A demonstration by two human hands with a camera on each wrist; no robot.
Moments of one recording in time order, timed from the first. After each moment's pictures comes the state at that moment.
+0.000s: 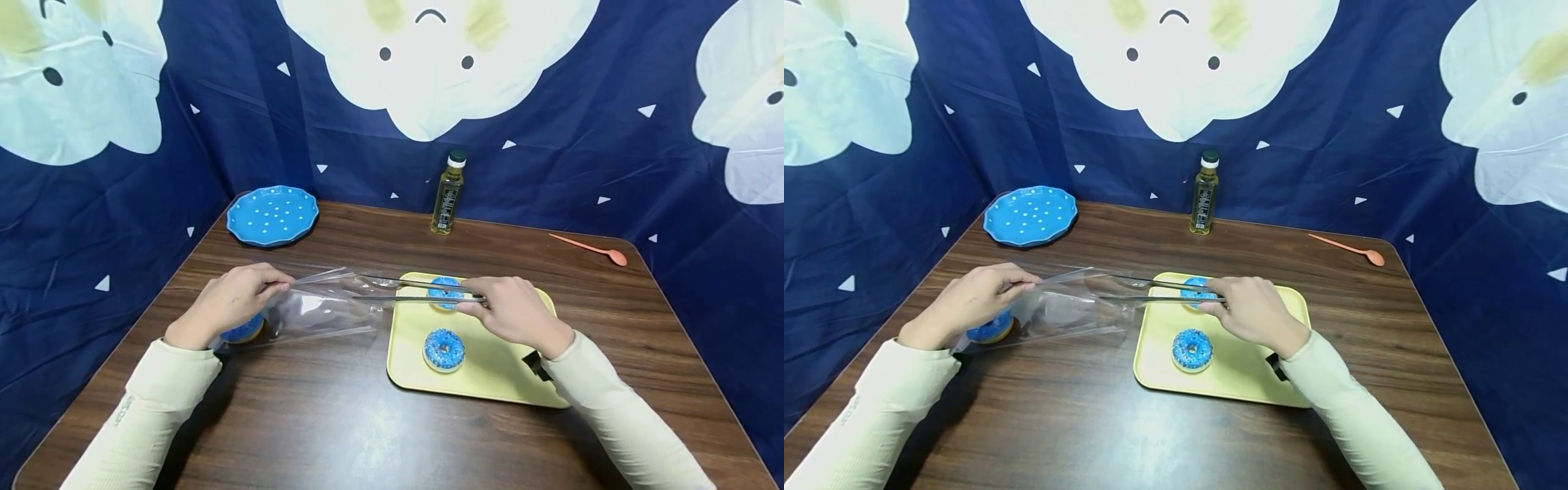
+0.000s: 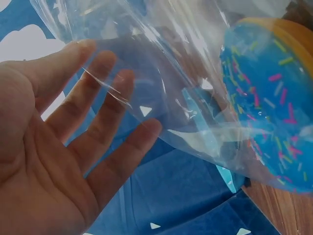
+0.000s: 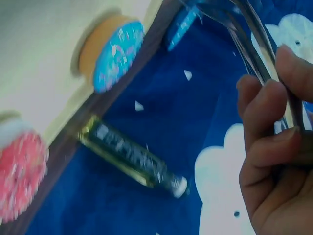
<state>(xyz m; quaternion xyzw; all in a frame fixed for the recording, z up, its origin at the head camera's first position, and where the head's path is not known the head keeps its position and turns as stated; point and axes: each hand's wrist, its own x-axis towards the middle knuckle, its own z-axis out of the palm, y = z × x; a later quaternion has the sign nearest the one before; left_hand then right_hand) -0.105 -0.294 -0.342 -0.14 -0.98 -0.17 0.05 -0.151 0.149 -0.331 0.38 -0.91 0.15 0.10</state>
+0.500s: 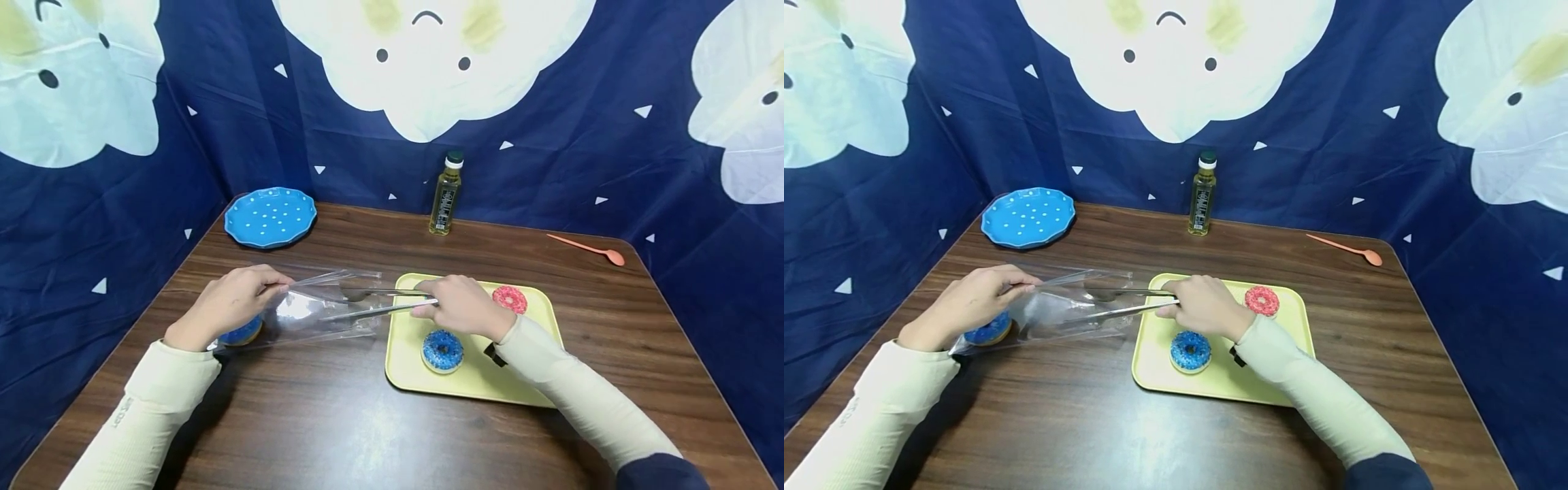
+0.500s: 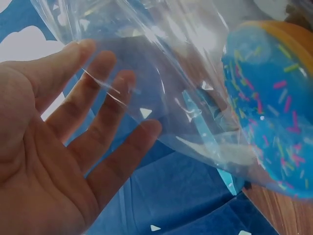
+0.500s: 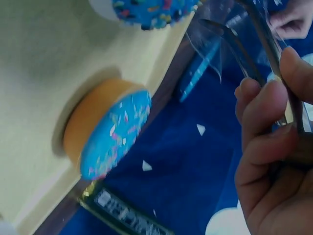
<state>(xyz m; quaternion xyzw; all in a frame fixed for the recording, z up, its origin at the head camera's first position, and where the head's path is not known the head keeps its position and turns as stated) -0.105 -0.292 -0.342 -0.14 -0.98 -0.16 0.04 -0.171 0.089 -0.350 0.42 -0.89 0.14 0.01</state>
